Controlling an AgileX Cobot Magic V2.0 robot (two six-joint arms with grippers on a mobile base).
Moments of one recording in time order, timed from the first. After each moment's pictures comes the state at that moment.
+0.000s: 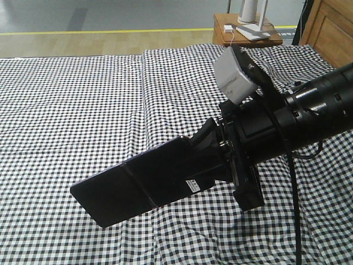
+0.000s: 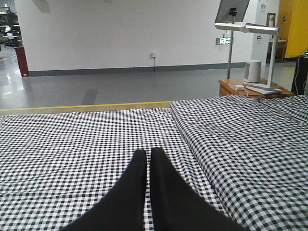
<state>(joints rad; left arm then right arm) 0.02 -0.02 0.03 -0.03 0.09 0.04 0.37 1.37 -1.17 1.05 1.22 -1.24</state>
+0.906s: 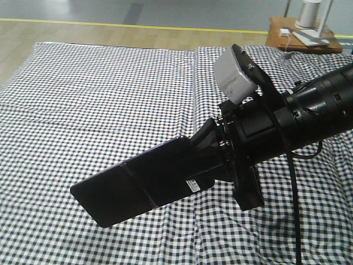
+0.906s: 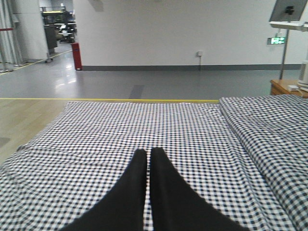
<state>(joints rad) 0.02 -0.02 0.03 -0.03 0.09 0.04 0.37 1.37 -1.17 1.05 1.22 -1.24</state>
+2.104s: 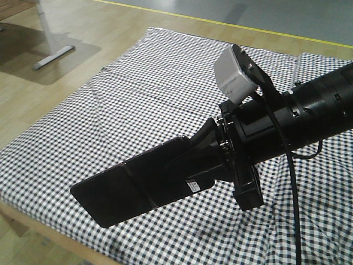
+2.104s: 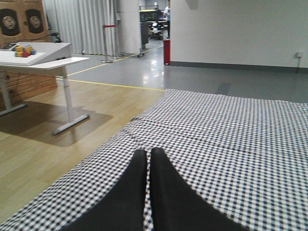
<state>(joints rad) 0.02 -0.02 0.03 -0.03 0.09 0.04 0.37 1.37 -1.17 1.05 1.22 -1.24</state>
